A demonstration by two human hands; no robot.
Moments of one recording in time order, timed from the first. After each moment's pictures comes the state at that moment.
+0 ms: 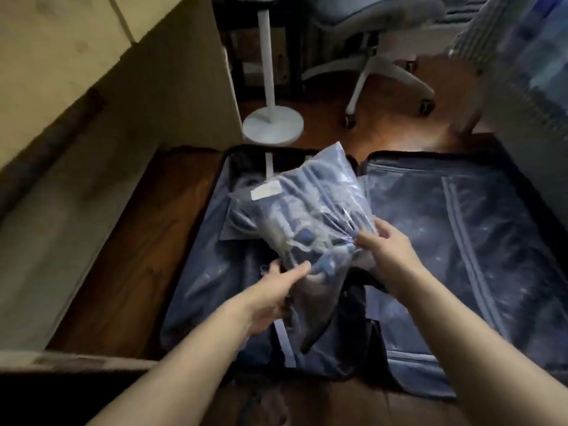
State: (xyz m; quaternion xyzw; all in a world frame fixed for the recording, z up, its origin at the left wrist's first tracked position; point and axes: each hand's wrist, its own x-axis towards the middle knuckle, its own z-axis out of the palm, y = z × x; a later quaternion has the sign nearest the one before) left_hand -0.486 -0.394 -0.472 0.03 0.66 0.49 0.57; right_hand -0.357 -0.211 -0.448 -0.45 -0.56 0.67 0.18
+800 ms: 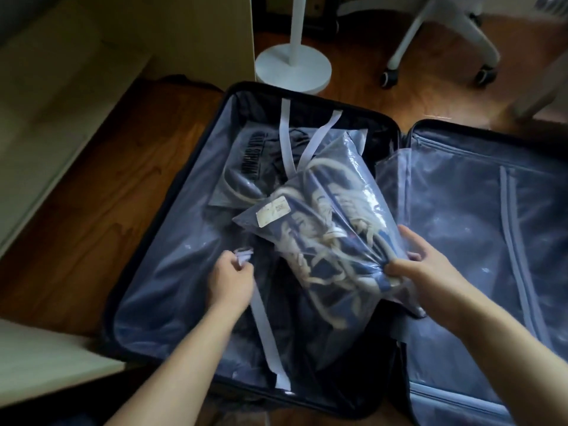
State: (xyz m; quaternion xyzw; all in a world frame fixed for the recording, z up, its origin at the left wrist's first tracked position) left_hand -0.546 -0.417 -0.606 0.02 0.89 0.39 0.22; right_hand -0.365 -0.186 -0.521 -0.47 -0.61 0.64 0.03
